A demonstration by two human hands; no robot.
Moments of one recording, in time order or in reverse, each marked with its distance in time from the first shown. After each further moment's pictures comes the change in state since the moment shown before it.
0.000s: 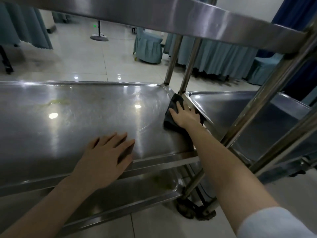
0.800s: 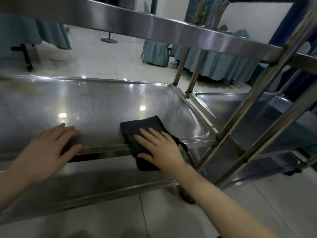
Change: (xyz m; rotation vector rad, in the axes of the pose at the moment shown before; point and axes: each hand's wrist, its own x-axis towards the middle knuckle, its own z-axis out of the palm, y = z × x) left_hand -0.127 -0.141 -0.035 0.046 0.159 -0.141; right_hand -0.213 -0.080 0.049 -0.128 0.275 -0.785
